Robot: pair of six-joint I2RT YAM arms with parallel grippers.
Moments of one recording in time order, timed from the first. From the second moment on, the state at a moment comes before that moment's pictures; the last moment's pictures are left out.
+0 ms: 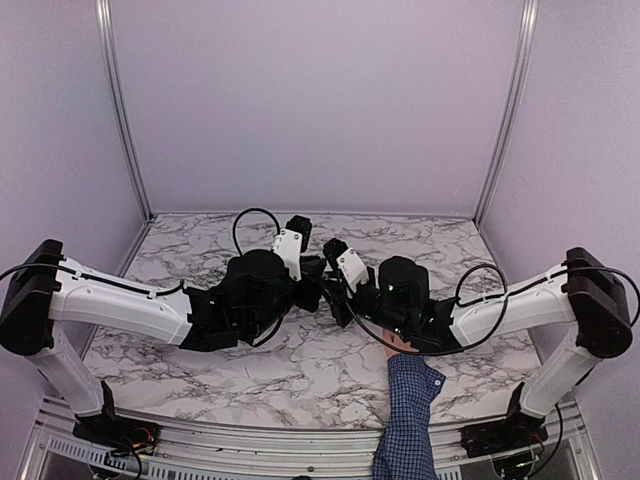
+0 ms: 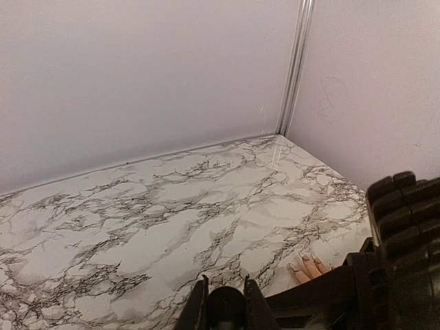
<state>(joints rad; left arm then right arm) -1.17 1.65 0.99 0.47 -0.56 -0.23 1.02 1.58 0.76 0.64 0.16 -0.04</state>
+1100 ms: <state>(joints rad) -1.17 1.50 0.93 0.46 -0.58 -0.15 1.04 1.58 0.77 0.69 0.23 -0.05</state>
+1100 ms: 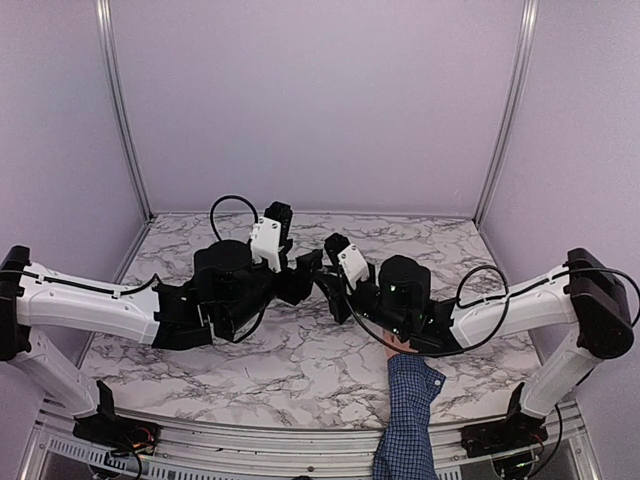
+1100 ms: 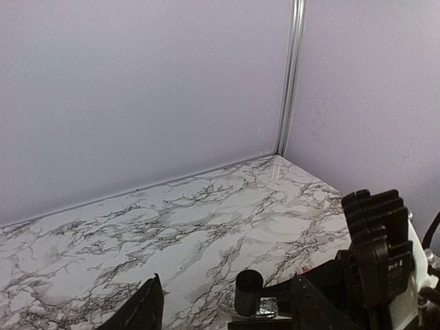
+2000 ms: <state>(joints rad) -1.05 1.04 0.72 0.30 0.53 0.17 1.04 1.37 0.73 0.41 -0.73 -0.16</state>
